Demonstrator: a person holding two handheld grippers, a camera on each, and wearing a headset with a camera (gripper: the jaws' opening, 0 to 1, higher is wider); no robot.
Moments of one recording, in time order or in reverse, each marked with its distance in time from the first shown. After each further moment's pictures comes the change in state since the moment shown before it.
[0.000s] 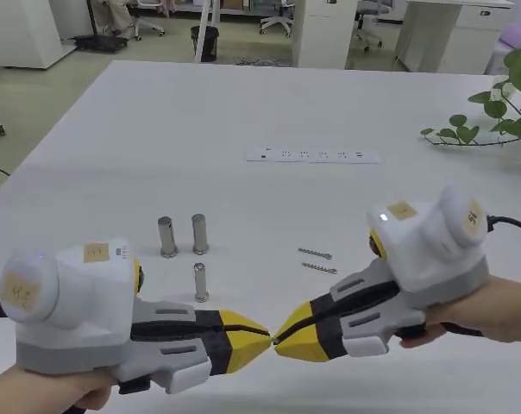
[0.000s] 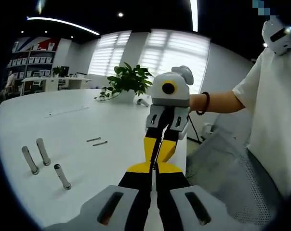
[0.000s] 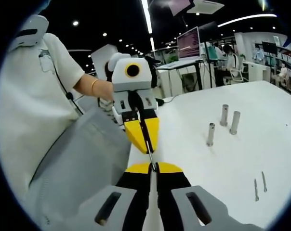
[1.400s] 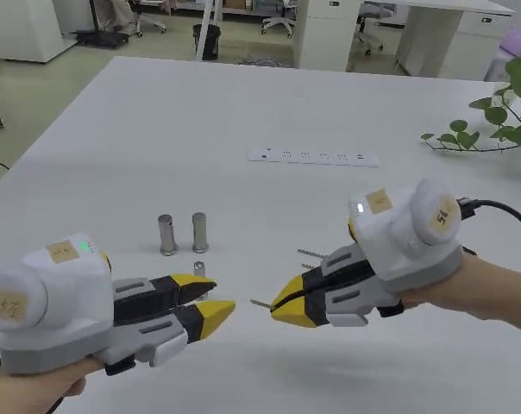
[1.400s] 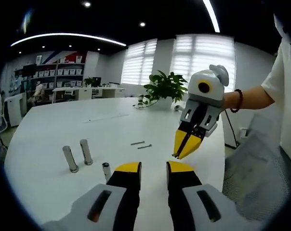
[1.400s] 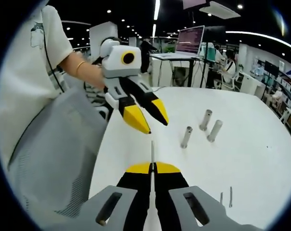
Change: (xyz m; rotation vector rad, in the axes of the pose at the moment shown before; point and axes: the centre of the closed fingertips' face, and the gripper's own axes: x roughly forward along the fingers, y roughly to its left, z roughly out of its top) left arm -0.033 0.073 0.002 0.034 -0.079 0.378; right arm 0.002 -0.049 0.003 -0.194 0.154 -0.182
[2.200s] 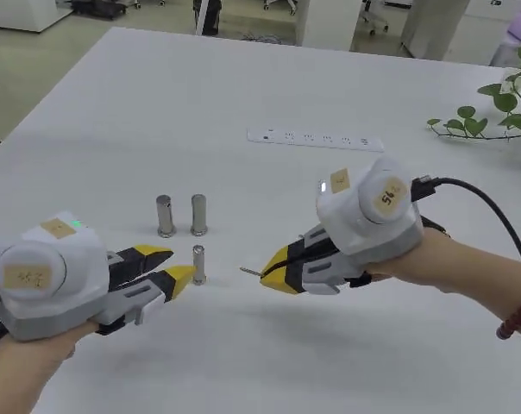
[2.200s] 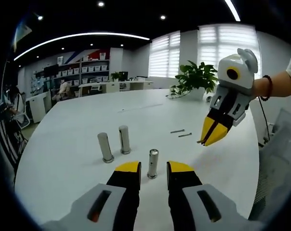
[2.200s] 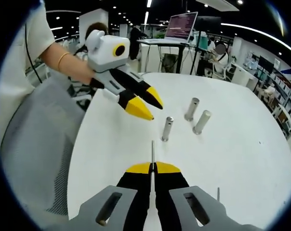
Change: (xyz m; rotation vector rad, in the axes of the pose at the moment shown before) left arm 0.006 0.072 -0.029 -0.003 0.066 0.243; right arm 0.024 -0.042 -0.014 0.010 0.126 -0.101
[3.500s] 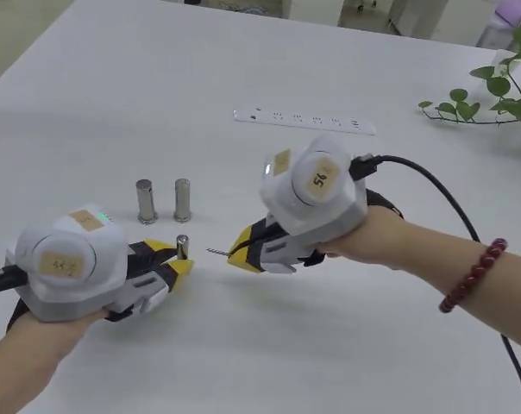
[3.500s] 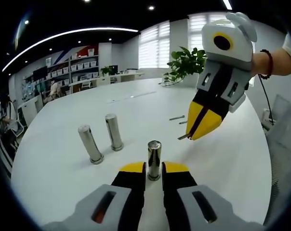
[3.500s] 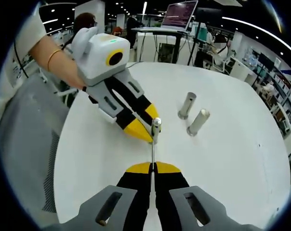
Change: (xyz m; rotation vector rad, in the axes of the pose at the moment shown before) left arm 0.039 0.000 -0.025 0.086 0.078 -0.065; right arm 0.031 -0.022 0.005 -0.020 0.098 -0.033
